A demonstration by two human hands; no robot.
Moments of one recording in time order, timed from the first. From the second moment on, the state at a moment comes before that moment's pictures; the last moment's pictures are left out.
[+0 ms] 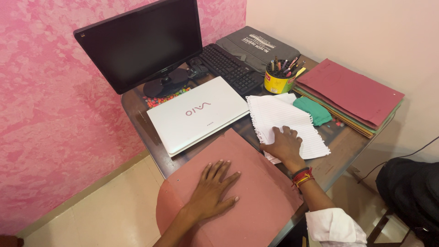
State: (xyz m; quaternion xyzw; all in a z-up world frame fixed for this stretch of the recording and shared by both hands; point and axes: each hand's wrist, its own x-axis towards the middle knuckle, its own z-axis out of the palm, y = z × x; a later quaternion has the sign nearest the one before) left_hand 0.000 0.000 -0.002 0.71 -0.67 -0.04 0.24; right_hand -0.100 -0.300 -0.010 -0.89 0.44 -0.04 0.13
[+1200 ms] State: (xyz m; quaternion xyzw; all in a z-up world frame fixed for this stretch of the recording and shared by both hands) left_hand -0.010 -0.133 -0.081 0.64 -0.72 0.07 0.26; right_hand 0.055 -0.226 -0.024 -0.95 0.19 -0.24 -0.04
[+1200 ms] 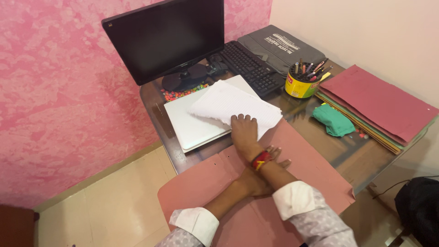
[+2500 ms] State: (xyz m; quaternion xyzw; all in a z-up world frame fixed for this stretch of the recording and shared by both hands) left_hand -0.028 -0.039 -0.020 0.67 -0.69 -0.02 0.27; right_hand 0.028 -0.270 0.016 -0.96 -0.01 -0.26 0.09
